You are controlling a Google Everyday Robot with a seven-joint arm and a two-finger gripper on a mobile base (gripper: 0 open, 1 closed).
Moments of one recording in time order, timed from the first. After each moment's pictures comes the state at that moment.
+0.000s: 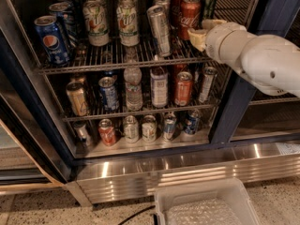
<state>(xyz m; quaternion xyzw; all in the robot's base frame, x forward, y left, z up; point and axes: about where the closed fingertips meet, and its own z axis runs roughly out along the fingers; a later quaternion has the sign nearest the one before) 0.696 -0.158 0.959 -0.24 0.71 0.00 0.66</state>
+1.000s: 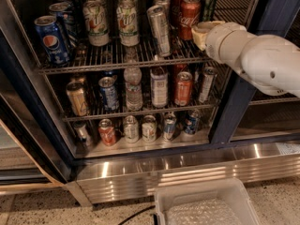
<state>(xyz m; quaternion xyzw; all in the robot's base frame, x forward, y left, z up) 0.696 -0.158 0.959 -0.24 0.71 0.00 0.66</state>
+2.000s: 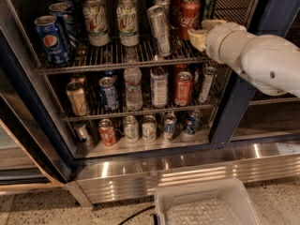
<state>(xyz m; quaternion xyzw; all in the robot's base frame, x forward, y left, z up) 0.696 -0.158 0.959 -0.24 0.71 0.00 0.66</state>
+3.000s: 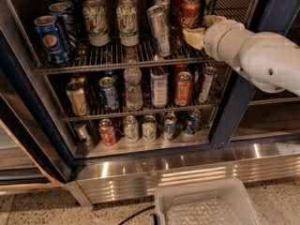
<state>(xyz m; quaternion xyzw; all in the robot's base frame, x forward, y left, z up) 0.700 -0.153 0.964 -0.24 0.71 0.00 0.66</state>
